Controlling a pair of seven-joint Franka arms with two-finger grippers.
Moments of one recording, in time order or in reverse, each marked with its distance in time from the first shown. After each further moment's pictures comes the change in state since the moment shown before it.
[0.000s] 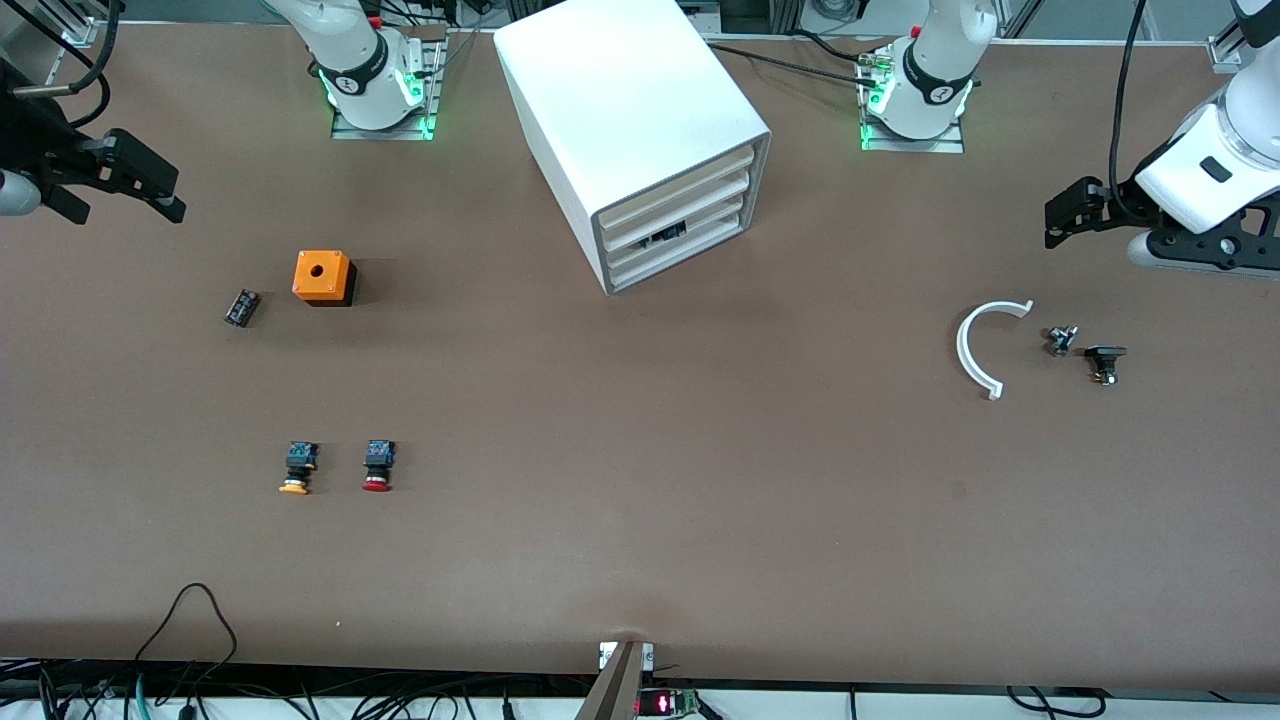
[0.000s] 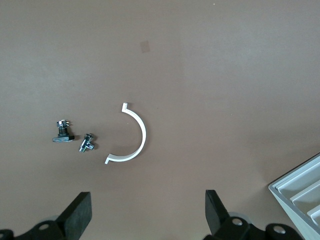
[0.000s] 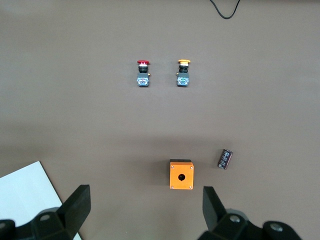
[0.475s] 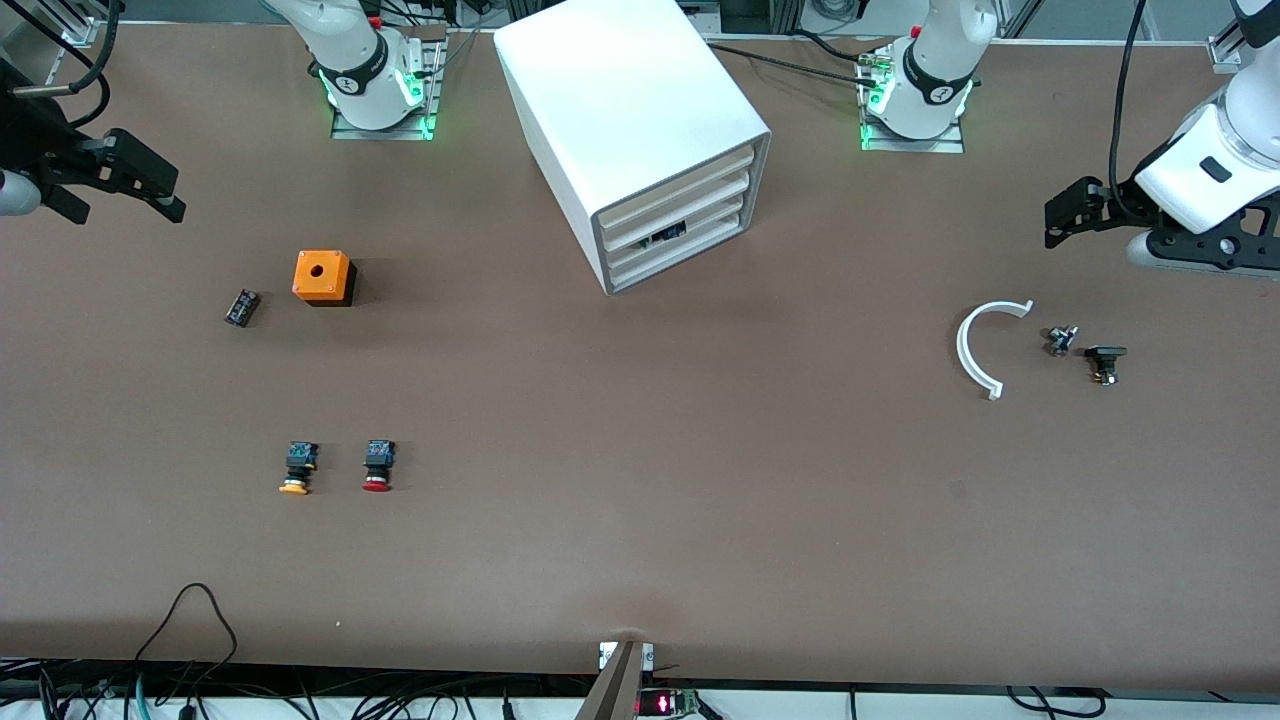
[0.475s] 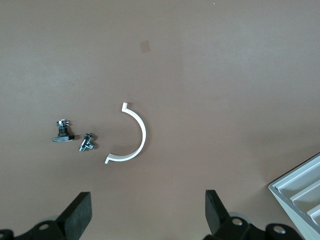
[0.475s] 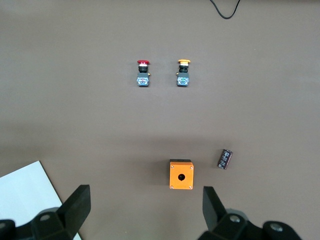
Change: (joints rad) left arm 0.000 0.000 0.000 0.000 0.000 -0.001 0.000; right arm 0.000 0.000 0.000 0.001 0.000 -0.001 0.000
